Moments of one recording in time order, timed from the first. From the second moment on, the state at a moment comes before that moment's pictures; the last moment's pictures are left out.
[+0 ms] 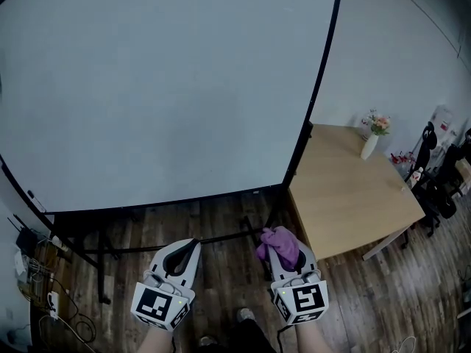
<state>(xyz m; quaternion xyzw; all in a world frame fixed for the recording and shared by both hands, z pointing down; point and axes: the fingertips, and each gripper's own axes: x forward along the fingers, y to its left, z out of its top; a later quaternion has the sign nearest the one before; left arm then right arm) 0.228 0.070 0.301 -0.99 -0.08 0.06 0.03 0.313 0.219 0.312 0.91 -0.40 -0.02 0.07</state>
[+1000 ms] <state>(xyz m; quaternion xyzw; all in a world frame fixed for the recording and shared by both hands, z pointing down) 0.167 0.059 0.288 -0.99 -0.07 0.08 0.04 0.234 0.189 0.302 0.89 -0.44 -0.05 0.07</state>
